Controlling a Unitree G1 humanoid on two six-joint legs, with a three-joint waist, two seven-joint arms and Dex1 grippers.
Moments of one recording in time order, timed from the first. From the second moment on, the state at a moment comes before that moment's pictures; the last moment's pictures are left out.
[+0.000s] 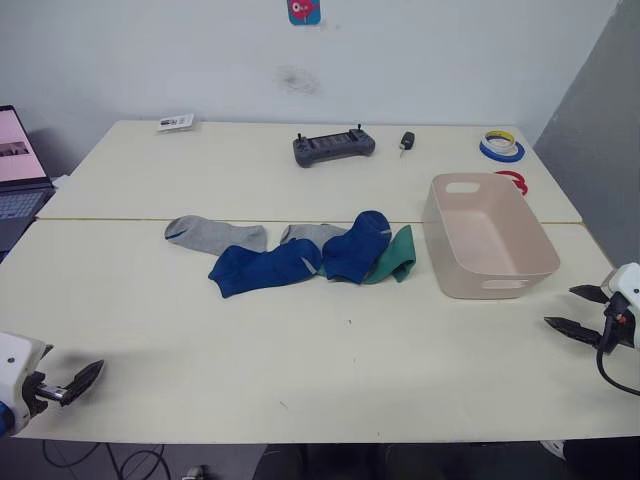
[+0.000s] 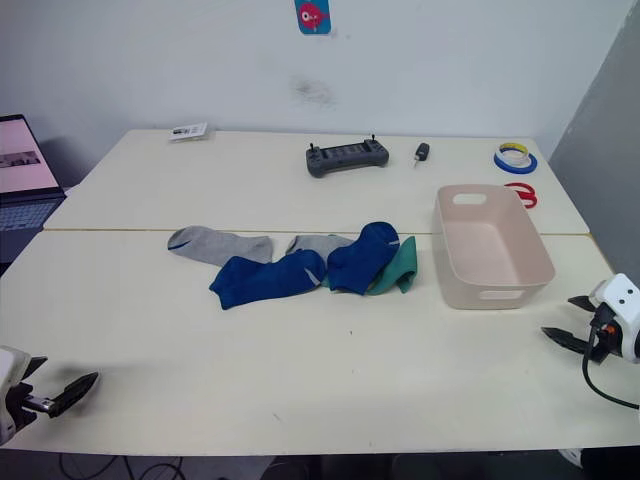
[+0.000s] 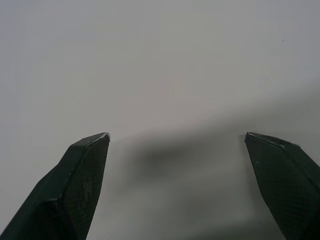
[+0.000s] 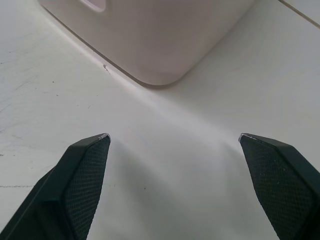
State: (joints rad) left arm 0.36 0.81 0.67 0.18 -0.27 0.16 -0.80; right arm -0.09 -1.01 -0.29 0.40 0.25 0.10 1.10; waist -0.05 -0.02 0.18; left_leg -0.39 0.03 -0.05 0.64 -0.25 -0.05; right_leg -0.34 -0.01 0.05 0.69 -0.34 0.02
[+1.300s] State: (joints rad) left arm 0.21 0.69 0.59 0.07 -0.45 0.28 -0.83; right arm 0.06 -0.98 -0.34 -0.10 0.43 0.26 1.12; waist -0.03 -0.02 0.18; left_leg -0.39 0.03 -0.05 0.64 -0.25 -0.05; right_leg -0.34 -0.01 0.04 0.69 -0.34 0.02
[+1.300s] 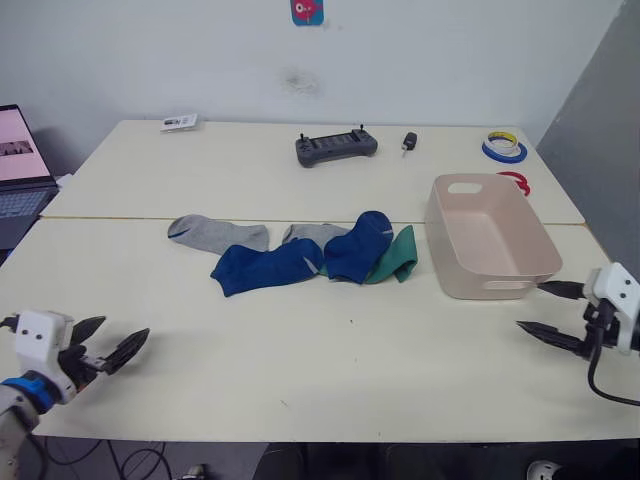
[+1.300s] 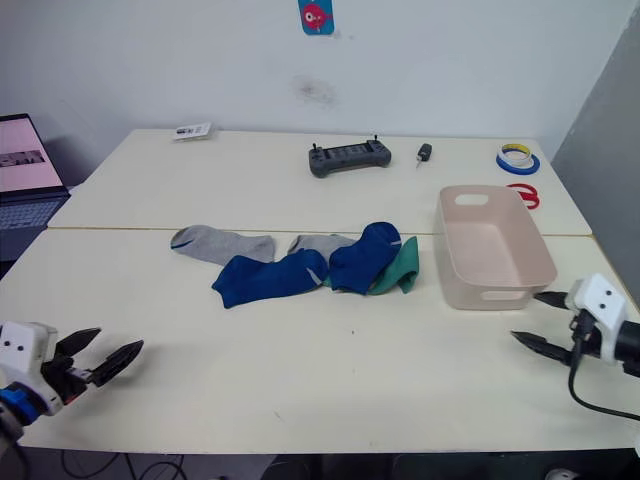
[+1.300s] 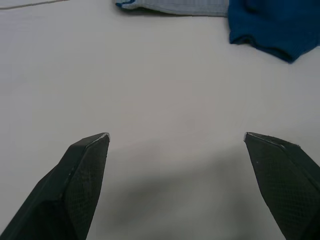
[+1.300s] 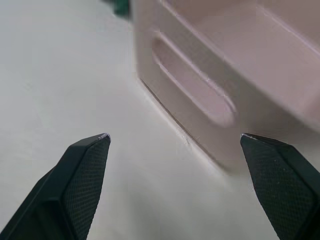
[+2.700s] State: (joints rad) left arm -0.39 0.53 0.24 0.29 -0.37 0.56 -0.57; right arm -0.17 -0.96 -0.22 -0.61 0.74 0.62 1.00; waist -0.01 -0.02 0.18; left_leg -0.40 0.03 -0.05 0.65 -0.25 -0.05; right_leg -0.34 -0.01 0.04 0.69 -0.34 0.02
